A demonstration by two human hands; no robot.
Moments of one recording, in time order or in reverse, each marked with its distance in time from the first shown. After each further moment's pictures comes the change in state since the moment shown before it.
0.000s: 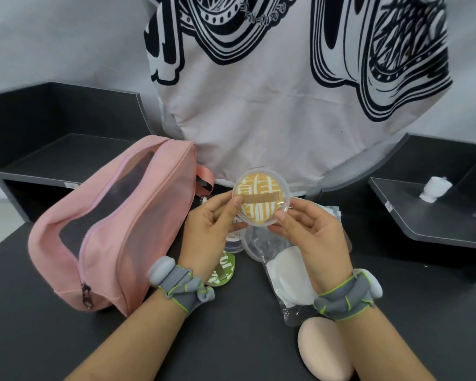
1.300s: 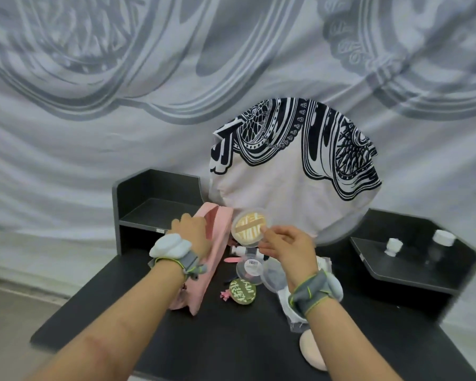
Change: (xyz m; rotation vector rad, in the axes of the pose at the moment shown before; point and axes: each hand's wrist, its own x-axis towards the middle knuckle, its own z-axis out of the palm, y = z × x) left_hand -0.005 0.121 -0.088 1.535 0.109 -0.122; right_hand -0.041 -0.090 0.086 -0.059 0.075 0.016
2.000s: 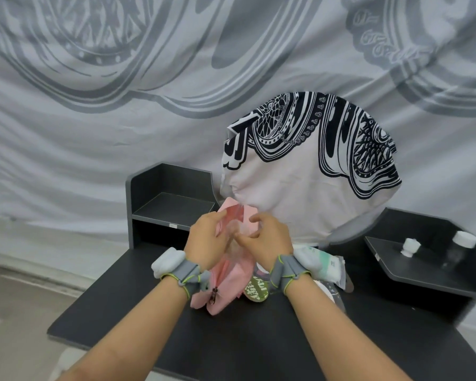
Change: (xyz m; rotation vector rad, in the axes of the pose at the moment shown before) left_hand -0.032 -0.006 -0.012 -0.675 0.038 0.175; right_hand 0.011 0.011 0.056 -0.909 -0.131 -0.188
